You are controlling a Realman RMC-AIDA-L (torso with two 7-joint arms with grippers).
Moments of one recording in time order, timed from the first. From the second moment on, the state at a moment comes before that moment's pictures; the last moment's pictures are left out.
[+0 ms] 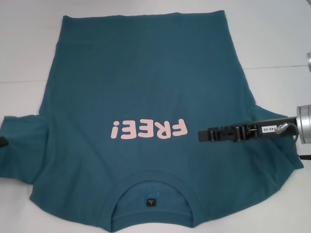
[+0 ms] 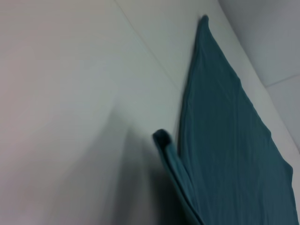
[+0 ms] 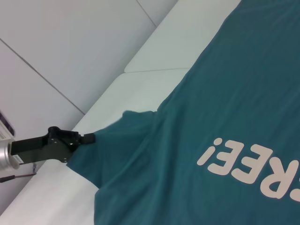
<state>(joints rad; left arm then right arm) -0.50 -2.01 0.26 0.65 2.28 1.23 -2.45 0.63 2.03 -0.72 -0.73 -2.13 -1.51 2.06</state>
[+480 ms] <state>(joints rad) -0.51 -2.00 0.28 0.67 2.28 1.23 -2.45 0.63 2.03 -0.71 -0.73 -2.13 -1.51 2.06</state>
